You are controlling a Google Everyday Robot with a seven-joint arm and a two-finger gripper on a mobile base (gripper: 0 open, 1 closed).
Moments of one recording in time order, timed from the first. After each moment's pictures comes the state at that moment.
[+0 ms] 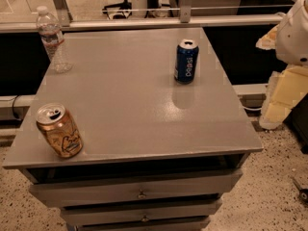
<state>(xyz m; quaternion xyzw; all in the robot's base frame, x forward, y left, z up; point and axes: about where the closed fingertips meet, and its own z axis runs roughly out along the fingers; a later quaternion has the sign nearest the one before) 0.438 -0.217 0.977 -0.60 0.78 -0.03 0.16</state>
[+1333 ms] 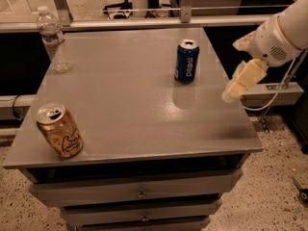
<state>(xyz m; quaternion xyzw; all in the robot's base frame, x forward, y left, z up) 0.548 -0.204 0.925 -0.55 0.78 0.09 0.29</state>
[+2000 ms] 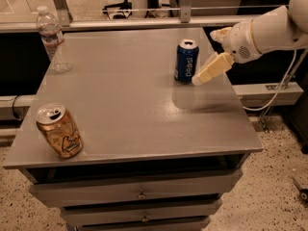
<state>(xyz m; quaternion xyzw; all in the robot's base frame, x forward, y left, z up) 0.629 -0.155 0.917 -0.51 0.73 0.15 0.42</state>
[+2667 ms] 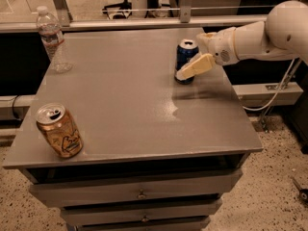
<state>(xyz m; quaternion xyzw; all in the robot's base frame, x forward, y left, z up) 0.678 -0.122 0.894 -0.48 0.71 0.22 0.47</state>
